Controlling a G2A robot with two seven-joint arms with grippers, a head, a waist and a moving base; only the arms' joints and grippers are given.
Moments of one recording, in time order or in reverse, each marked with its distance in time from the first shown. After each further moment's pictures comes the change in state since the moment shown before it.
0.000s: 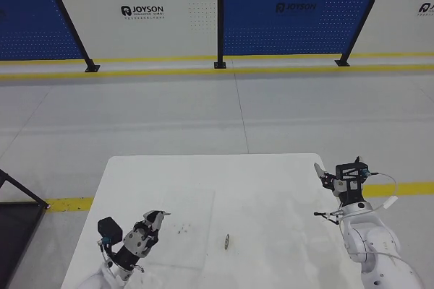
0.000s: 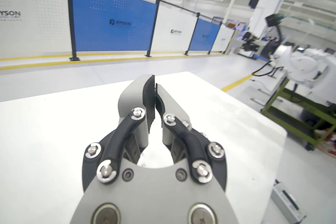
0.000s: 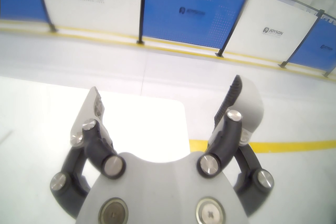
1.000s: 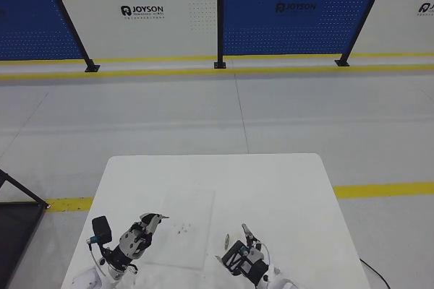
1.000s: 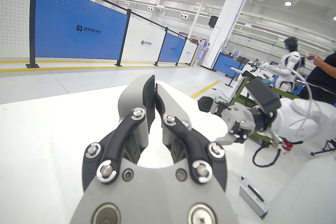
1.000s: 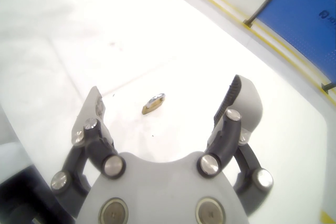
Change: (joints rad) left arm -0.061 0.010 -0.014 0.106 -0.014 -0.199 0.055; right arm -0.199 -0.046 -0.627 -0.098 -0.422 -0.059 0.139
